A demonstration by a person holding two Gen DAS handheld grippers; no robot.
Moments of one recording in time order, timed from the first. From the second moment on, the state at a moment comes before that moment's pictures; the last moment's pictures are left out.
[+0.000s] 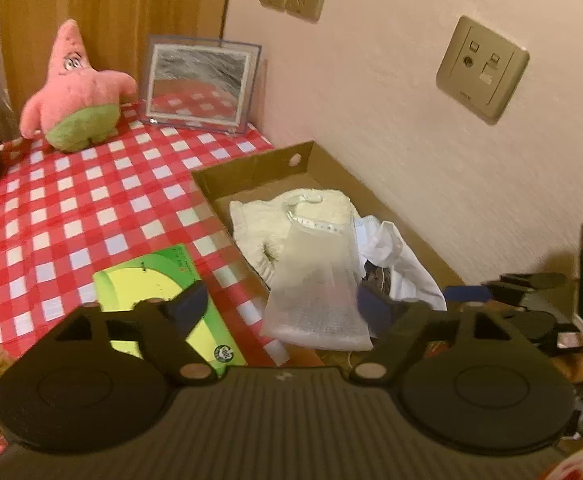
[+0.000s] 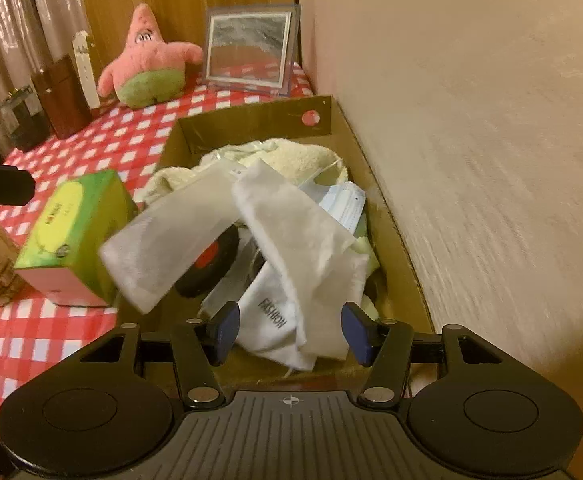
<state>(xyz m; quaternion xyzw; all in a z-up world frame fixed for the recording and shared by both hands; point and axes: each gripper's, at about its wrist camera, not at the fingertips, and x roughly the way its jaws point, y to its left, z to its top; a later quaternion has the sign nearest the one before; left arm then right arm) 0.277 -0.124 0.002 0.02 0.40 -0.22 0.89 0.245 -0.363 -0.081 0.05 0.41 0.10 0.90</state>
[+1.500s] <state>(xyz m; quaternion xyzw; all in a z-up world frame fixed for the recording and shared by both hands) 0.087 -0.027 0.052 0.00 0.34 -0.06 0.94 0.086 -0.299 0.008 0.09 0.33 0.09 0.93</state>
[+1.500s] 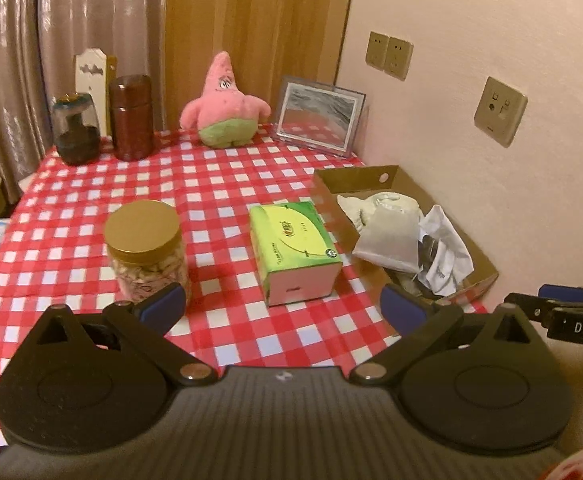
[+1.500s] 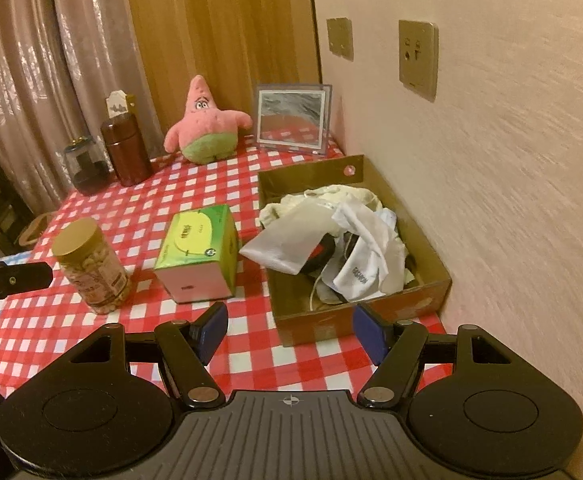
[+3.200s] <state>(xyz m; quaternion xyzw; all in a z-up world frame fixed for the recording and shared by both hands) -0.040 -0.011 0.036 -0.02 0.35 -0.02 0.94 -0.014 -0.250 0.014 0.06 0.33 0.11 0.93</state>
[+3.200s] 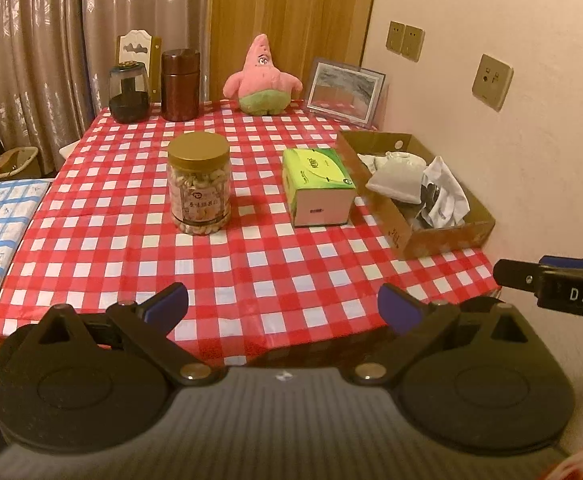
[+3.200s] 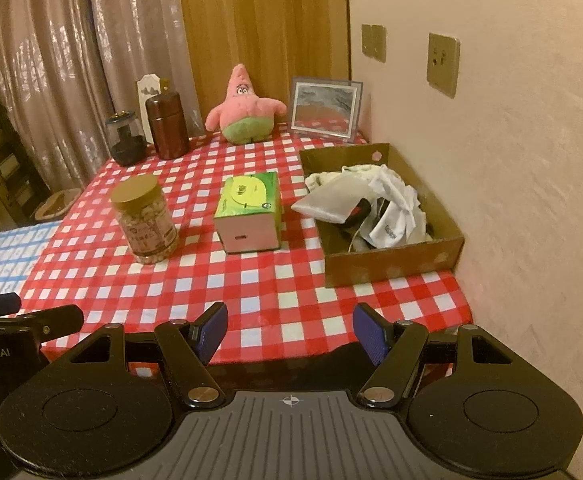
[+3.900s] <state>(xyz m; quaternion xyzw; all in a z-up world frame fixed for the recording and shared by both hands) -0.039 -0.014 0.027 -0.02 0.36 -0.01 0.93 -0.012 -0.244 0.009 0.07 0.34 0.11 0.93</state>
